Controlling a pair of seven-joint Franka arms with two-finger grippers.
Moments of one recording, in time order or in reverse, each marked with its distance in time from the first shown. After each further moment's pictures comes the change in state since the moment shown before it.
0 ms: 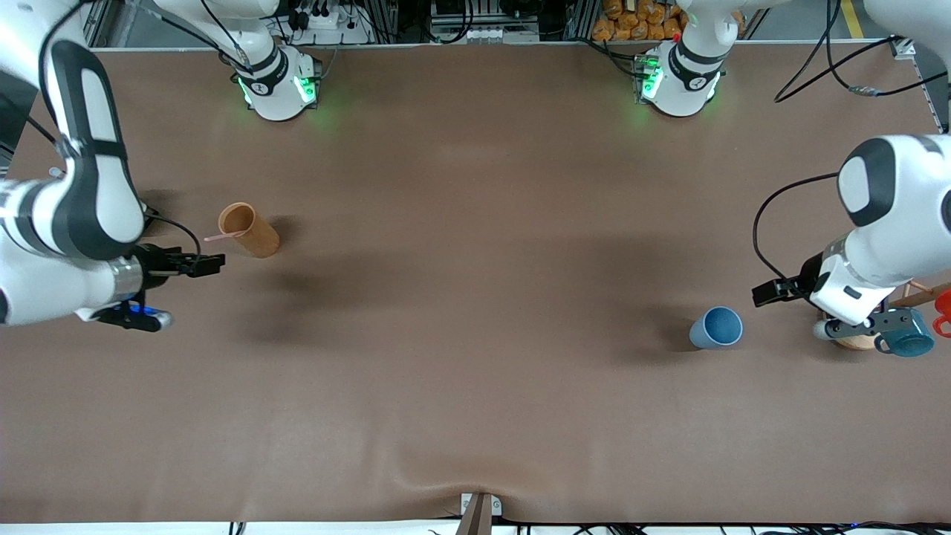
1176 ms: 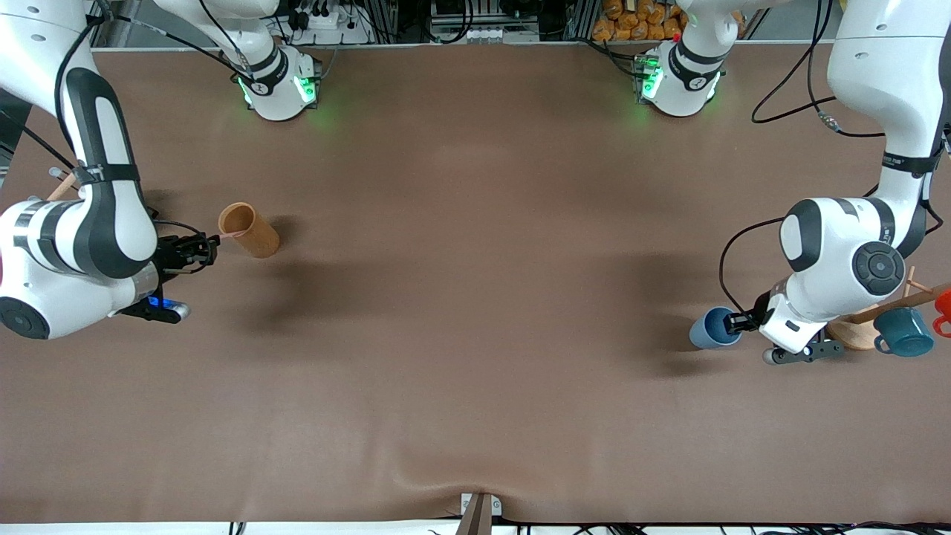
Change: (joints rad) left arm -0.001 0.196 -0.007 -0.034 0.000 0.253 0.000; right arm 0.000 0.038 -0.006 0.006 -0.026 -0.101 0.000
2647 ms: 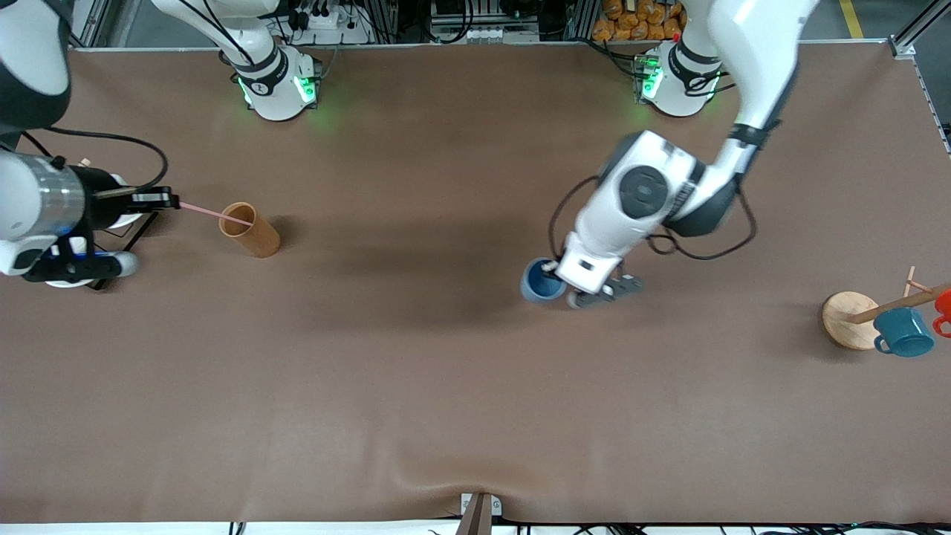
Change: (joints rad) left arm -0.312 -0.040 -0.323 0.057 0.043 -0.091 -0.788; right arm 0.086 -0.065 0.135 0.556 -0.003 -0.341 0.061
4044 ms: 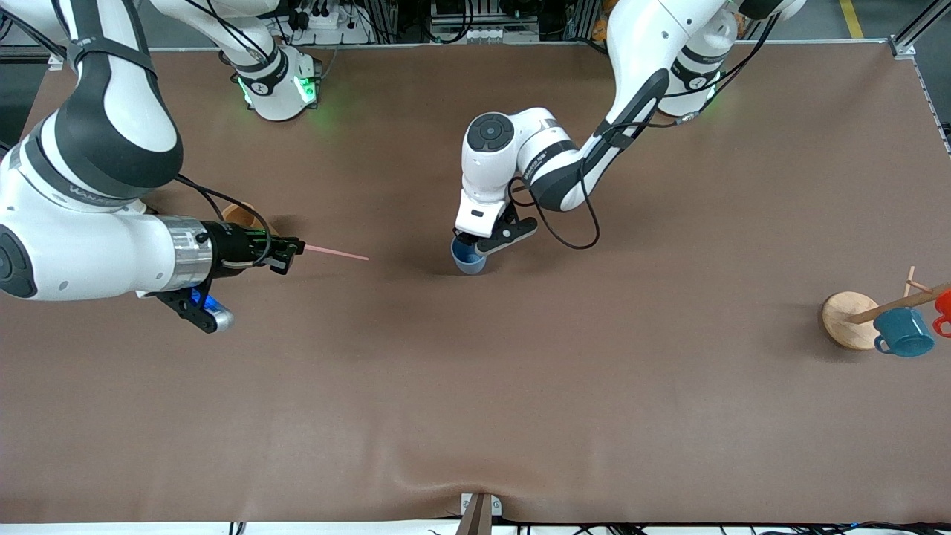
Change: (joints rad) left arm -0.269 0.148 0.003 0.028 0.293 0.120 -0.630; right arm 0.047 0.050 0.036 -0.200 0.296 0.360 0.585
